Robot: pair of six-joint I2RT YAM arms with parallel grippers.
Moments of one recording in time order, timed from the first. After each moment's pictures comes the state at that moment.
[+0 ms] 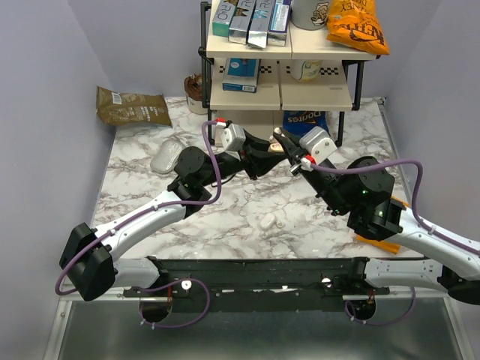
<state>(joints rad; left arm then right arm) -0.79 1.26 0.94 0.74 0.48 -0.27 1.15 1.00 1.18 0.10 0.42 -0.53</state>
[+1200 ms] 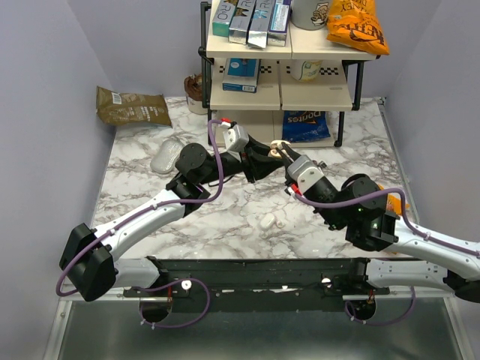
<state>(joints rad) -0.77 1.26 0.94 0.65 0.58 -0.28 1.23 0.92 1.01 0.21 0.51 -0.78</state>
